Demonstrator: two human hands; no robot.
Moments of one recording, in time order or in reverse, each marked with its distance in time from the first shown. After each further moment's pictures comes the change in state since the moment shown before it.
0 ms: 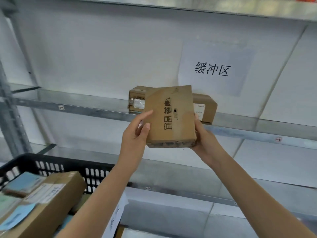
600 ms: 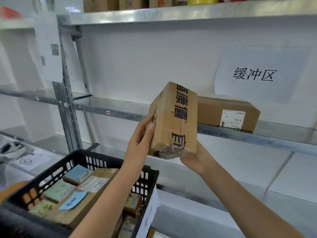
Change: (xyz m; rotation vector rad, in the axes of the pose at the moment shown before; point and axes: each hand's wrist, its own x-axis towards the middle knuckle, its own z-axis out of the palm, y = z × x) left_hand -0.021 0.031 -0.082 0.102 0.102 -0.103; right_hand 0.010 0.060 0.106 0.204 -0.489 0.093
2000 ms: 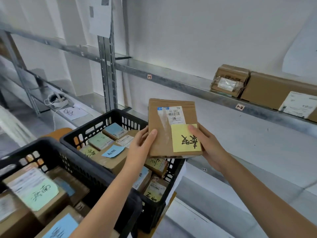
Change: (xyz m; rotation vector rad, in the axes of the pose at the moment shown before) left_hand -0.091 -0.072 -0.106 -0.140 0.289 -0.431; right_hand 0.009 0.087 0.037 -0.478 0.110 0.228
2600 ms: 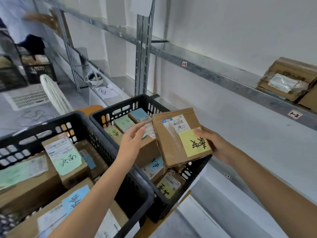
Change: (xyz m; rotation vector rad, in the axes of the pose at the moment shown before) left_hand 0.008 -0.022 -0.069 0.255 0.370 0.005; right_hand 0.086 0.040 0.008 -0.149 -0.380 0.234
